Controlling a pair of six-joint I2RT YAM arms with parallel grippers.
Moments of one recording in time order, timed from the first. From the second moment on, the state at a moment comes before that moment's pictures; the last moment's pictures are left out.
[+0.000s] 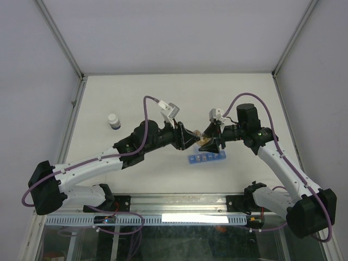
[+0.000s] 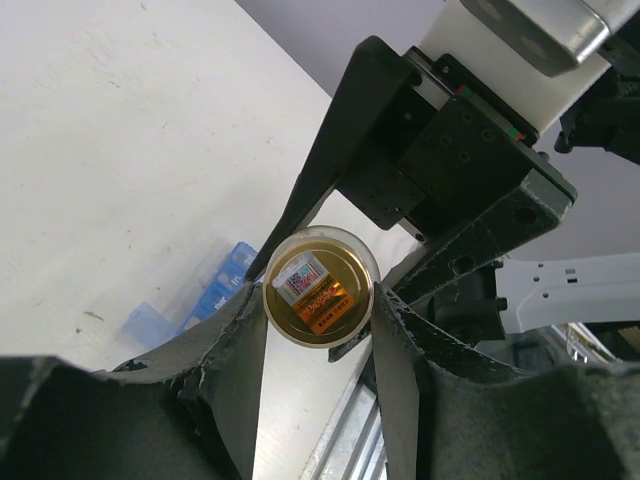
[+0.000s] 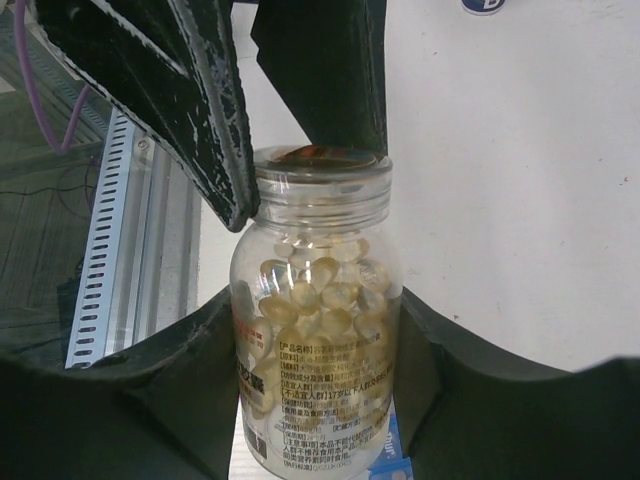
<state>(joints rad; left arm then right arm) -1.01 1.19 0.84 0.24 0.09 -0.57 0.36 1.04 0.84 -0.47 -1.10 -0.52</state>
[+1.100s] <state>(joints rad) -0.82 1.26 0.70 0.55 0.75 0.03 0.36 1.04 0.84 -0.49 -1.11 -0.54</state>
